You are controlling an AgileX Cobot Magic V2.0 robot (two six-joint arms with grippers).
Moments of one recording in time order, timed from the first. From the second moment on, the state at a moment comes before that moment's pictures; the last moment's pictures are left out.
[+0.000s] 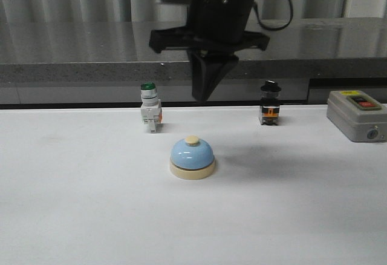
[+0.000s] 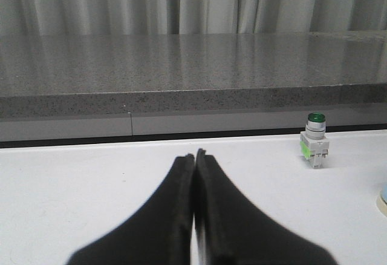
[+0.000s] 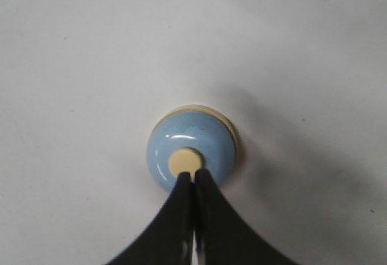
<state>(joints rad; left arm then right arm) -0.11 -0.01 0.00 0.04 0.09 -0.09 0.55 1.98 -1.69 0.11 0.99 -0.01</state>
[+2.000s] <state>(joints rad) -0.11 -0.01 0.00 0.04 0.09 -0.09 -0.02 0.25 -0.42 0.07 0.55 0.03</state>
